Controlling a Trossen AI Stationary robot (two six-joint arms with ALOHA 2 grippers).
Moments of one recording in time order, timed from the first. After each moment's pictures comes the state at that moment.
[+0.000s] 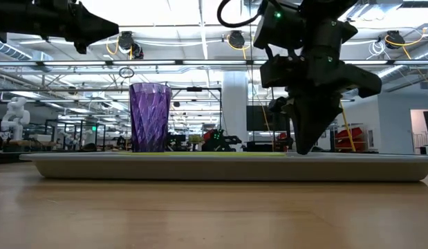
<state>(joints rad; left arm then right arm) 0.52 0.33 0.35 0.08 0.19 -0.01 0.07 1.66 0.96 -0.57 -0.11 -0.12</state>
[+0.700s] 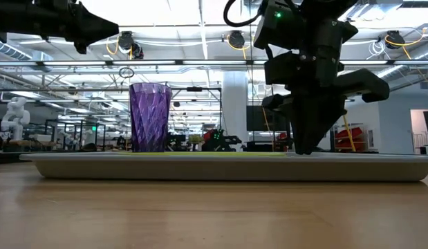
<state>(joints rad) 0.52 0.33 0.35 0.08 0.19 -0.01 0.07 1.66 0.96 -0.57 -0.11 -0.33</state>
